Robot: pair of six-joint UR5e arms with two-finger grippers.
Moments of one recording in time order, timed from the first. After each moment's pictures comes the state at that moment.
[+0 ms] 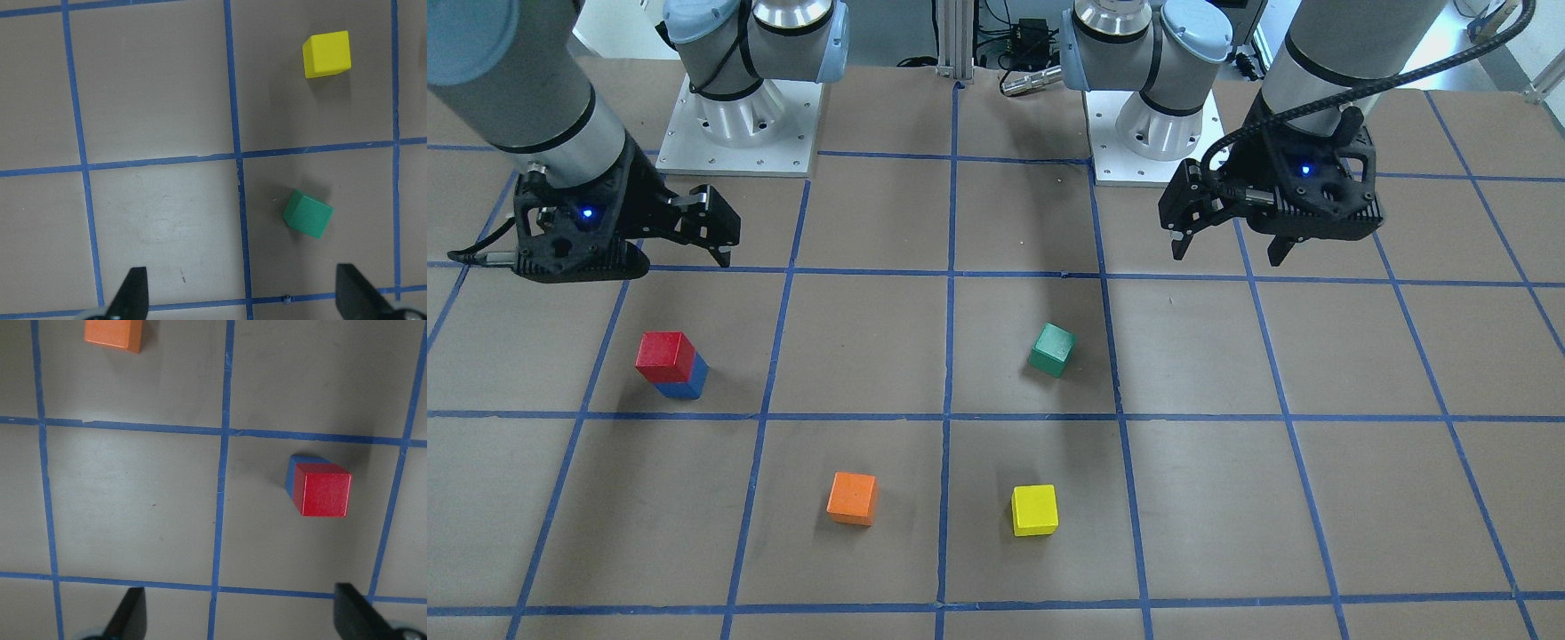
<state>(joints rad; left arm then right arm) -1.54 -1.61 -1.52 -1.54 1.58 0.10 1.54 -1.49 1.54 -1.52 -1.55 -0.09</state>
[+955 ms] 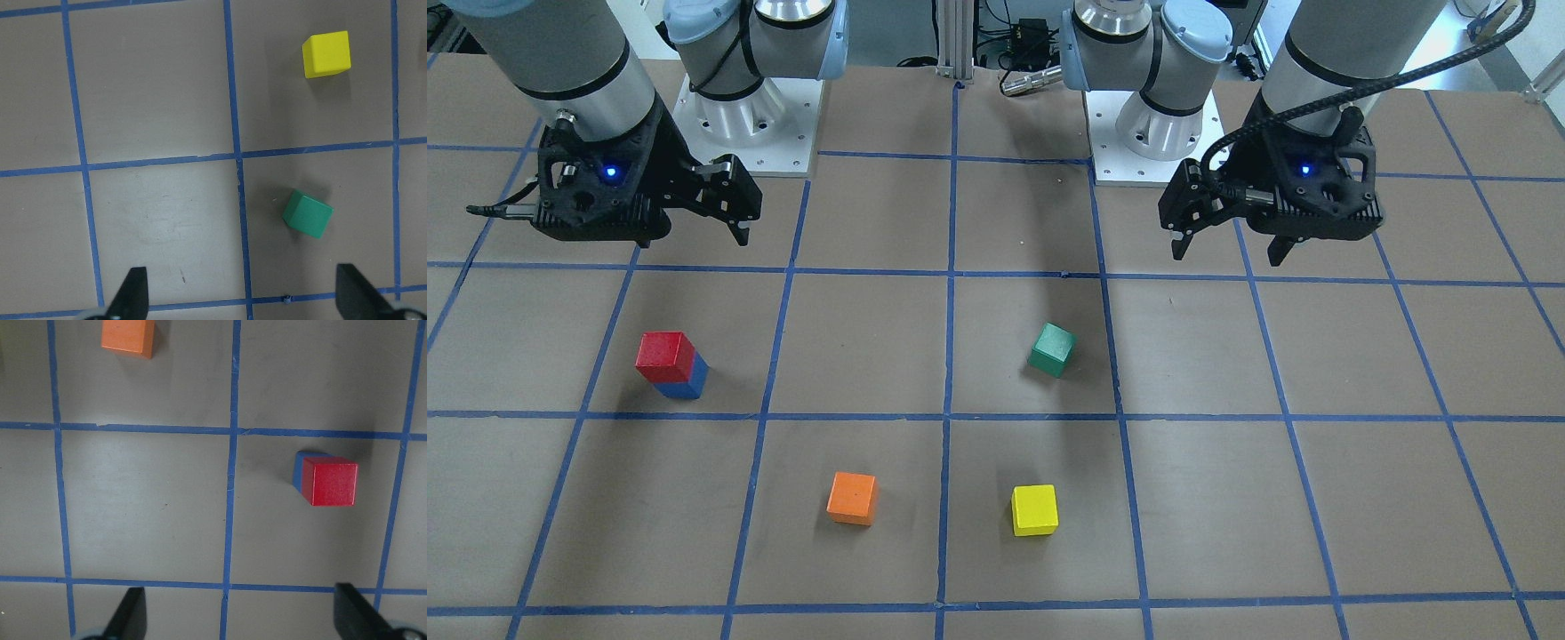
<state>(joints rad) -1.54 -1.61 -1.52 -1.54 1.58 0.10 1.56 -1.53 1.56 -1.54 -1.56 -0.05</state>
